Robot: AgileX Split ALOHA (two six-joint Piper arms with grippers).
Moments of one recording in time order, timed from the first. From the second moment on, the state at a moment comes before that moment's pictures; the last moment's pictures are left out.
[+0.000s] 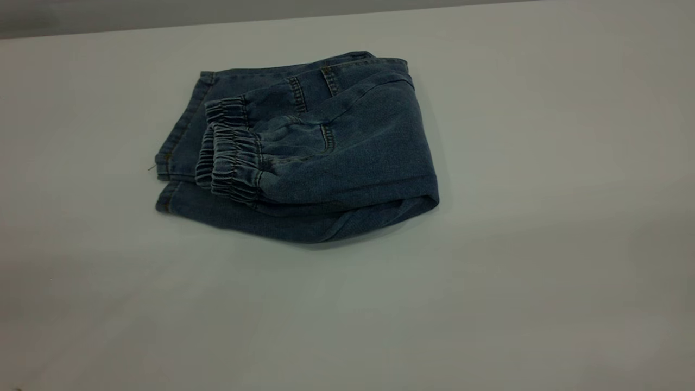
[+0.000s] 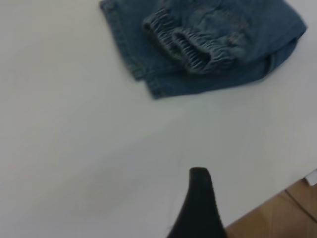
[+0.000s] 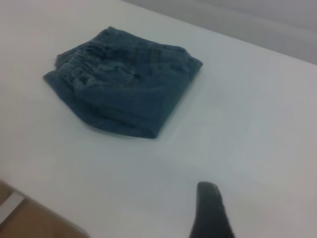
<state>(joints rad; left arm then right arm) -0.55 0.15 -0.53 0.10 1.12 -0.03 0.21 0.00 -0.51 0.18 1.07 -0.20</state>
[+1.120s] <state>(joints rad) -0.55 0.15 -0.50 0.09 1.08 -0.03 0.21 0.00 -0.51 0.17 1.07 -0.18</state>
